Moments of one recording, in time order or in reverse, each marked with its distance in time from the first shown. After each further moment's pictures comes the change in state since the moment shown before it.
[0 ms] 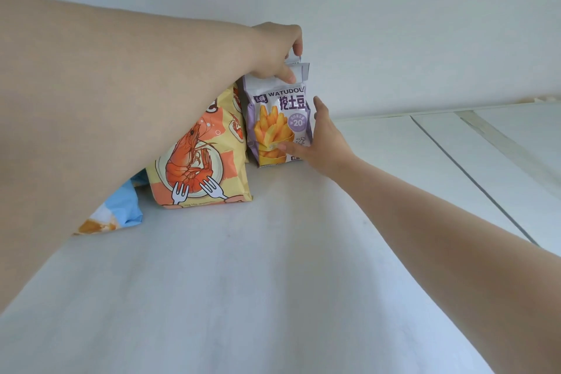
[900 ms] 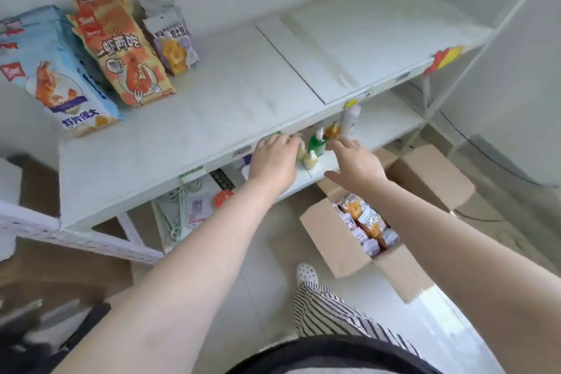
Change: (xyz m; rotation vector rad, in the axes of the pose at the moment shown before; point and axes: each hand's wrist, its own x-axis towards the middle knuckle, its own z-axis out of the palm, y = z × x) left_hand -0.447 0.302 0.012 -0.068 -0.148 0.270; right_hand -0.535 -0.075 -0.174 -0.700 -0.082 0.420
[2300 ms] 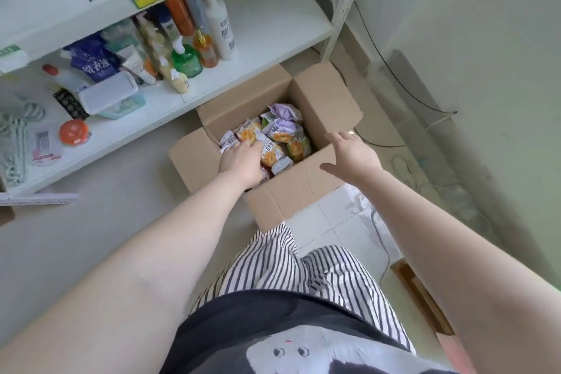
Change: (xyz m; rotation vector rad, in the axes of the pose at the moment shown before) left_hand 0.088 0.374 0.212 -0.095 -0.554 -0.132; right_hand -0.105 0.459 0.035 -0.007 -0.384 0.182
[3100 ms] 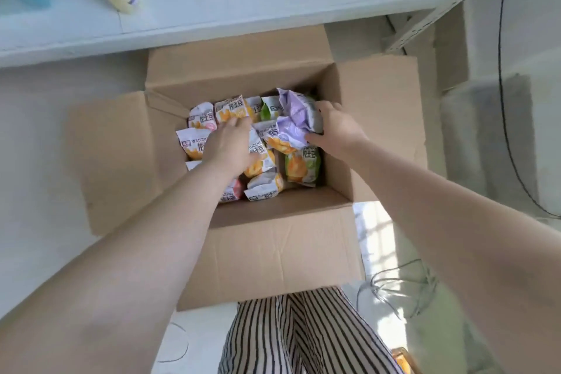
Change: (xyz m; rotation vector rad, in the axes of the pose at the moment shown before) left_hand 0.330 -0.032 0.174 -0.354 0.020 -0.343; right_hand 0.418 0.054 0.150 0.083 -0.209 -0.222
